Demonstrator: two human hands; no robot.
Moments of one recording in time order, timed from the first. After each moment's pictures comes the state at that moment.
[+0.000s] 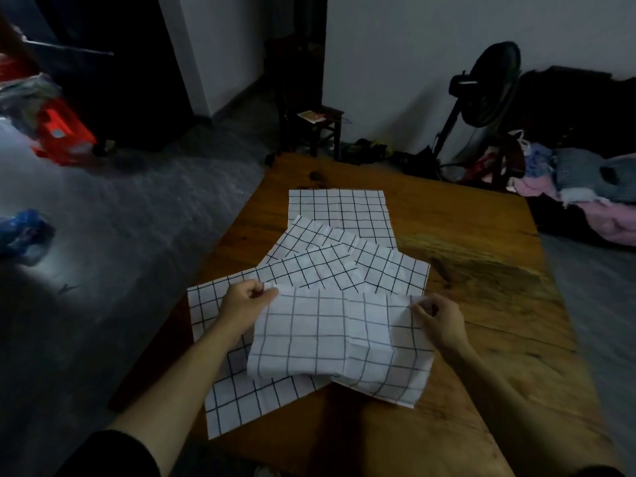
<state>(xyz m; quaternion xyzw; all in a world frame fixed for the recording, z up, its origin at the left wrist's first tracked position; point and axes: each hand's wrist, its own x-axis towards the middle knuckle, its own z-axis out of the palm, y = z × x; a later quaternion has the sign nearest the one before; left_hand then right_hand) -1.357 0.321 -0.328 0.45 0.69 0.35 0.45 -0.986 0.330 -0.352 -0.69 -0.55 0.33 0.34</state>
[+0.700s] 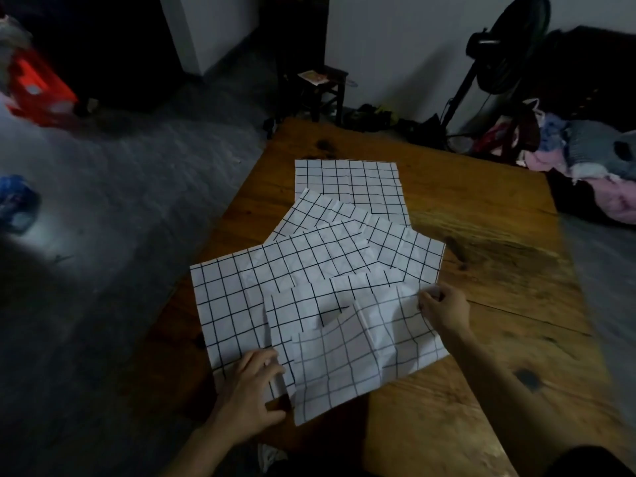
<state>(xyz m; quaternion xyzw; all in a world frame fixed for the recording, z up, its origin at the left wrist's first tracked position) -1.371 0.190 -0.434 0.74 0.61 0.07 0.27 -1.011 0.346 -0.385 -0.76 -0.47 0.33 0.32</state>
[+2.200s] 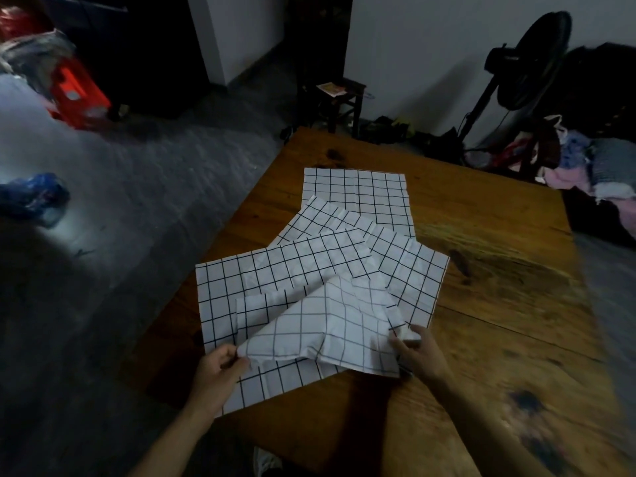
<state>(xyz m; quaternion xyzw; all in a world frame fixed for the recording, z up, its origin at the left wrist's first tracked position) -1.376 0.195 -0.405 0.33 0.71 0.37 0.50 -1.008 0.296 -0.420 -0.69 -0.48 0.51 0.20</state>
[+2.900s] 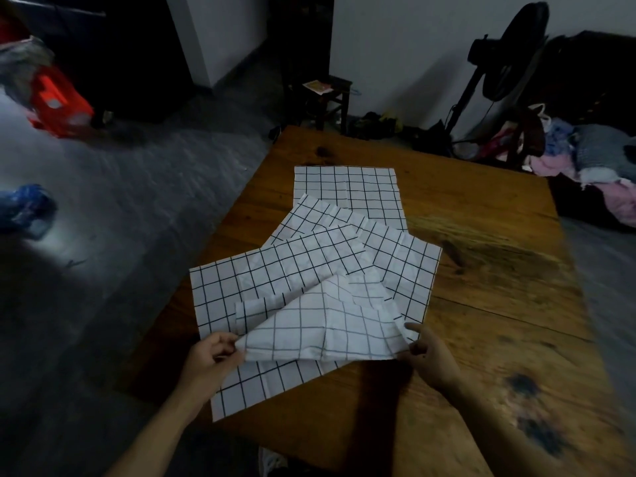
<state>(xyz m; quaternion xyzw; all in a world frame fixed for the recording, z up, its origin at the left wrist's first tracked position) -1.399 0.209 -0.387 0.39 0.69 0.35 0.50 -0.989 0.278 -0.411 -0.67 -0.53 0.49 0.18</state>
